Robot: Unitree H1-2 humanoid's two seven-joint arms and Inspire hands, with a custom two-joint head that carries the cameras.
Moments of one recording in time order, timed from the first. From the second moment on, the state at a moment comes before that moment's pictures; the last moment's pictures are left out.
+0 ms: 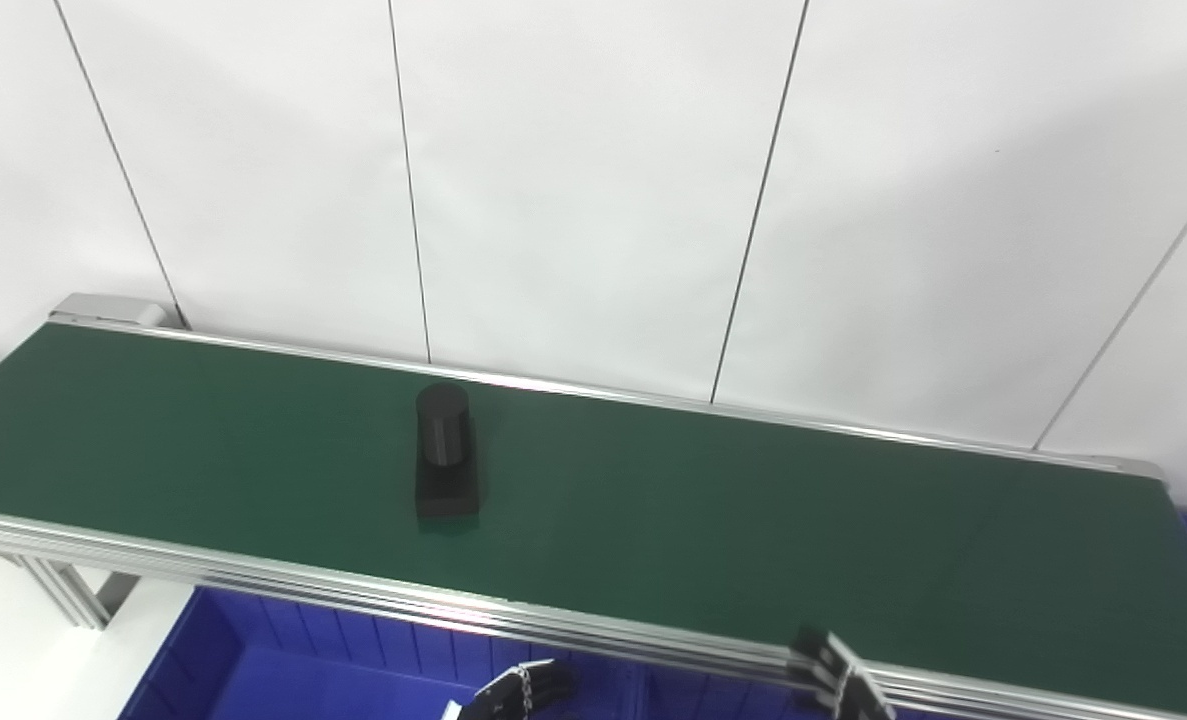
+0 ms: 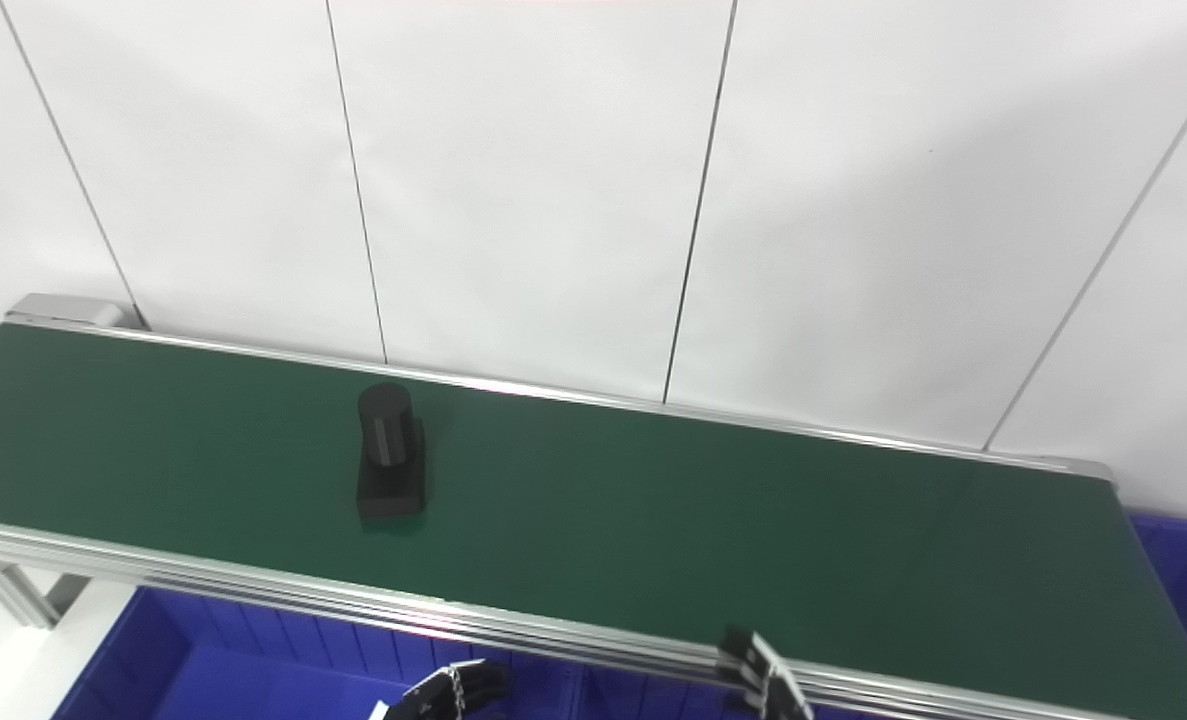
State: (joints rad) left arm 0.13 -0.11 -0.09 0.41 -0.01 -0.44 -0.09; right arm 0.07 -0.10 0.23 0.14 -0.19 -0.43 -0.24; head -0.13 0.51
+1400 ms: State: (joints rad) left arm 0.15 -0.11 -0.02 0.33 -0.09 -0.44 -0.20; right arm -0.53 -0.05 0.17 0.23 -0.32 -0.14 -0.02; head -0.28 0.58
